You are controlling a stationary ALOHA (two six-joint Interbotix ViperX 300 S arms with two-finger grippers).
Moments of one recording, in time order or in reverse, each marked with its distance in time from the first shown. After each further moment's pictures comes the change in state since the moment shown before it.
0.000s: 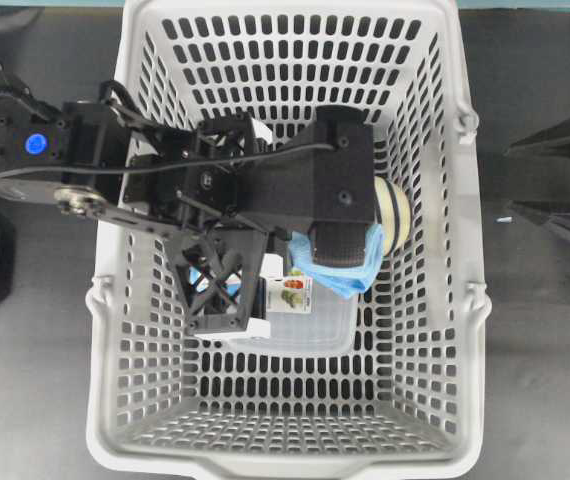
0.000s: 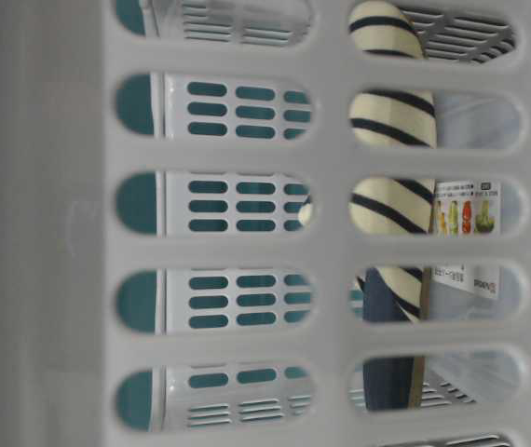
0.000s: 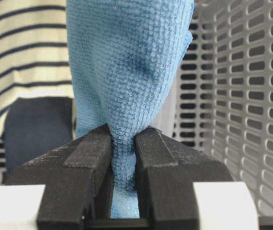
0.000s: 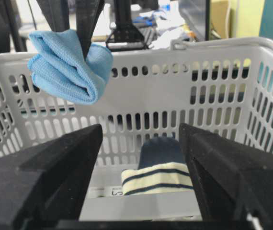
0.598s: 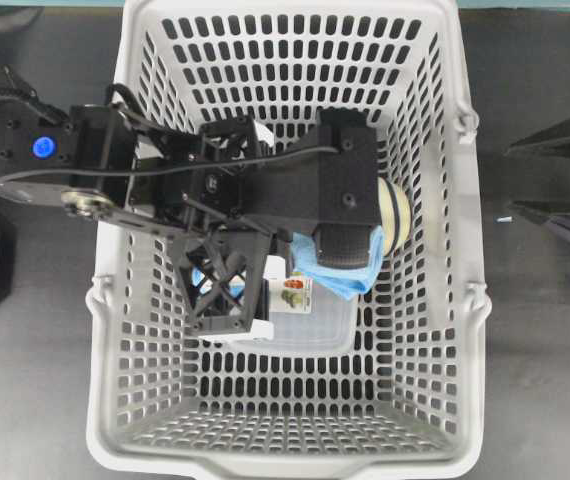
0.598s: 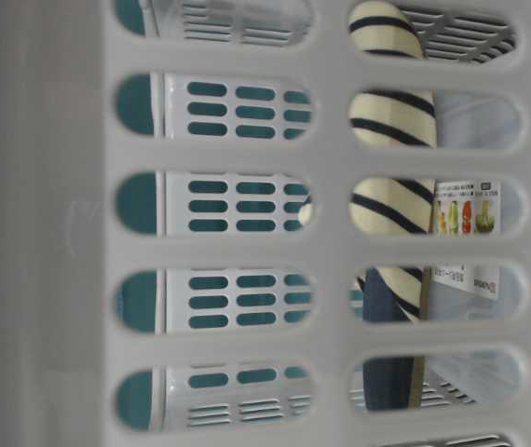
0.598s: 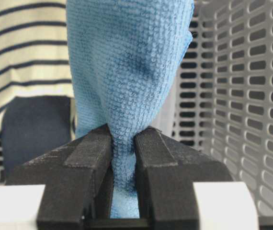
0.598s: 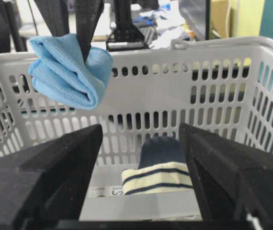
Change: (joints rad) left arm -0.002 0.009 0.000 0.000 0.002 -0.008; right arm 0.002 0.000 0.000 -0.002 0.002 0.000
